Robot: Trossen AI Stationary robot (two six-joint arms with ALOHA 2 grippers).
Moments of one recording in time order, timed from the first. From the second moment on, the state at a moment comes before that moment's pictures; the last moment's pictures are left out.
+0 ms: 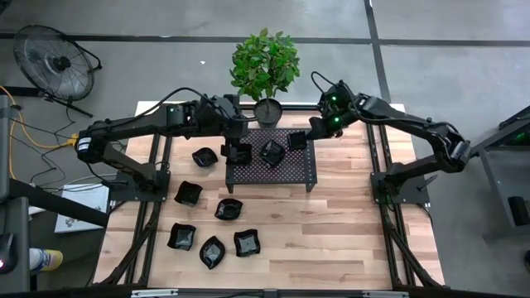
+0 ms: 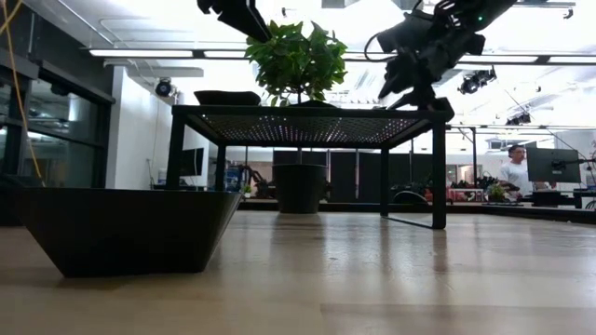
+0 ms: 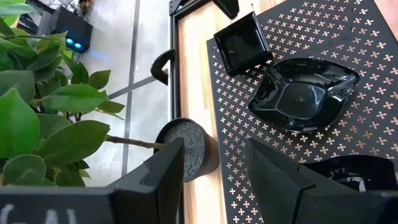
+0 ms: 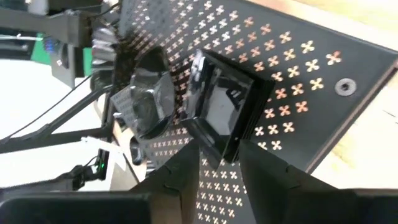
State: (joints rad) left arm 0.17 1.37 1.47 -0.74 -0.27 0.59; right arm -0.68 1.34 1.03 -0.59 -0.66 0.70
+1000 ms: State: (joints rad) left arm 0.18 1.37 1.47 -0.83 -0.30 0.49; right arm -0.60 1.29 1.03 -0.62 -0.41 0.62
